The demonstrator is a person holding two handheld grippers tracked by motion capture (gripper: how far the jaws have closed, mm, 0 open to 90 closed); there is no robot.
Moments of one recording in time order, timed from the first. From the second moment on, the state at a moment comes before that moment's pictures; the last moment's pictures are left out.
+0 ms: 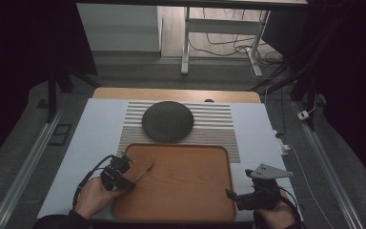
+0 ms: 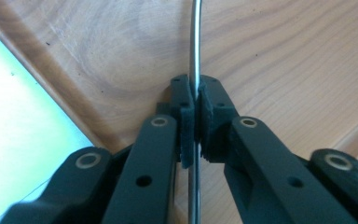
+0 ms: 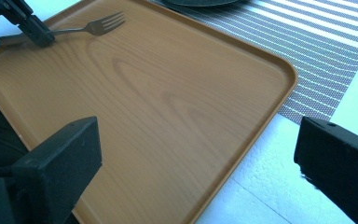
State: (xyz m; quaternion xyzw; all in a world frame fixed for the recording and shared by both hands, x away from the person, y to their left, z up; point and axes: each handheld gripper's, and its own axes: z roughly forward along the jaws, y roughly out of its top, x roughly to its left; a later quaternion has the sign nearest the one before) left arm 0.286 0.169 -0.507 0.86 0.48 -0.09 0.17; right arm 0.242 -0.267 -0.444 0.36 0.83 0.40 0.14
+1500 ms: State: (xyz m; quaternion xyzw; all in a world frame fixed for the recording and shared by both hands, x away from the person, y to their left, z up) left arm 0.324 0.125 -0.499 0.88 0.40 -0.02 0.26; right arm 0.246 -0.267 -0.446 0.37 0.83 0.39 0.13
